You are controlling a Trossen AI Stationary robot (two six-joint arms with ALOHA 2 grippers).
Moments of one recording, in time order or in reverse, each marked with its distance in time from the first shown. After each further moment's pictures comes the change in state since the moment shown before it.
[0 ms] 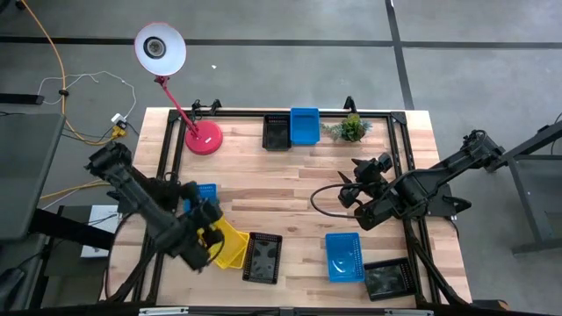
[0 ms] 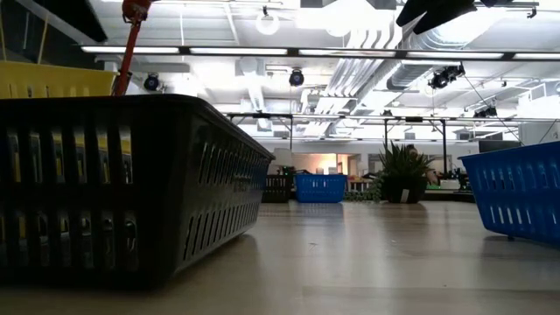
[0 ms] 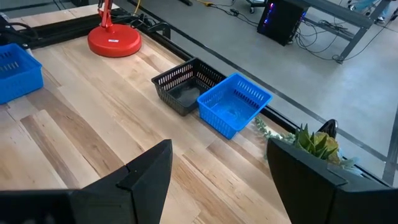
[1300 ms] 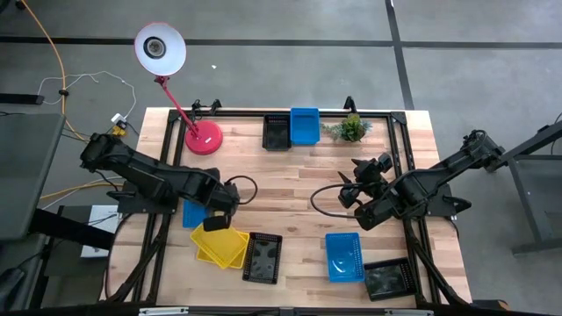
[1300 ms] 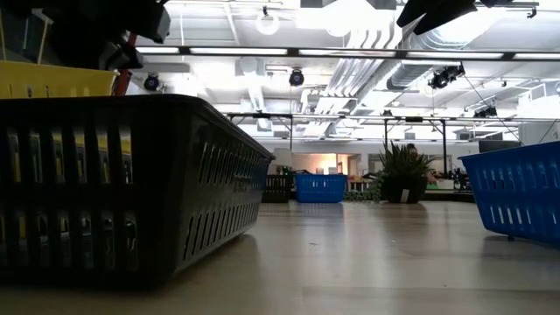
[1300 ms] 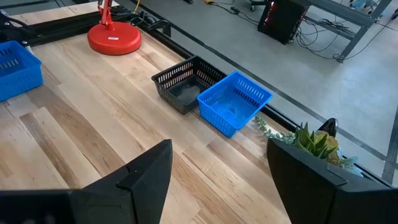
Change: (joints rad) left arm 0.481 -0.146 -0.175 0.343 0.684 0.755; right arm 0.000 0.000 0.000 -0.004 -0.007 -0.001
